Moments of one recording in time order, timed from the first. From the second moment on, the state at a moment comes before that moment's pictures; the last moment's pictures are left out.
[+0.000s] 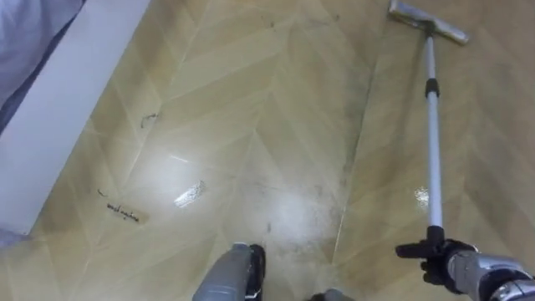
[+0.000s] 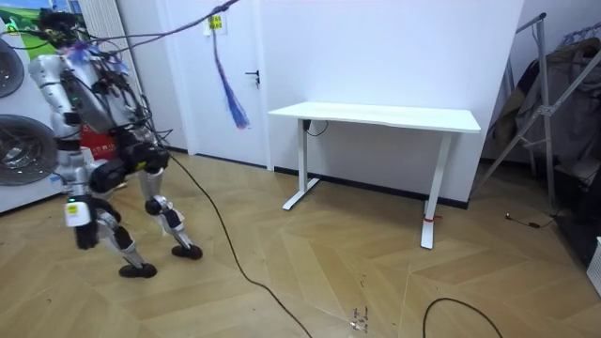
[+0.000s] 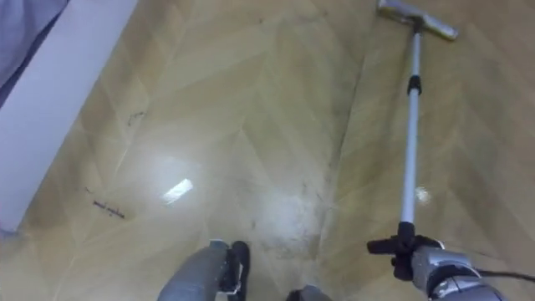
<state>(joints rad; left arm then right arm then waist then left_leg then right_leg) 0.08 0.22 -0.13 1.03 -0.20 0.26 0.16 -0.28 -0.43 0.20 1.42 0.47 0.26 -0.05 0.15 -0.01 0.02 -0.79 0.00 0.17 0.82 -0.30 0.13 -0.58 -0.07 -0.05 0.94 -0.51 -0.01</state>
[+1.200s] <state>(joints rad) 0.14 0.24 -0.13 1.00 -0.22 0.21 0.13 -0.01 -0.42 0.24 1.45 0.41 0.23 -0.10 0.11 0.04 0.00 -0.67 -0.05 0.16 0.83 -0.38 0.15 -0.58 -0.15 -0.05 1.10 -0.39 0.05</state>
